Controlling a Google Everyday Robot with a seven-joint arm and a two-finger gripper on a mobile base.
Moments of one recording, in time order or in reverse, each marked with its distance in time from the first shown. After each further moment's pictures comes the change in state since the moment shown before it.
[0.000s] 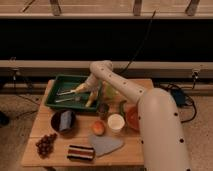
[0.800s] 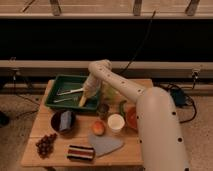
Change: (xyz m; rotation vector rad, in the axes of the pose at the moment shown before) arm -0.002 0.007 -0.001 -0.051 -0.001 -0.022
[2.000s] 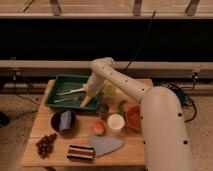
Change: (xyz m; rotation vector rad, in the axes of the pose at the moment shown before) arm -0.001 0.015 -0.018 -0.030 0.011 0.028
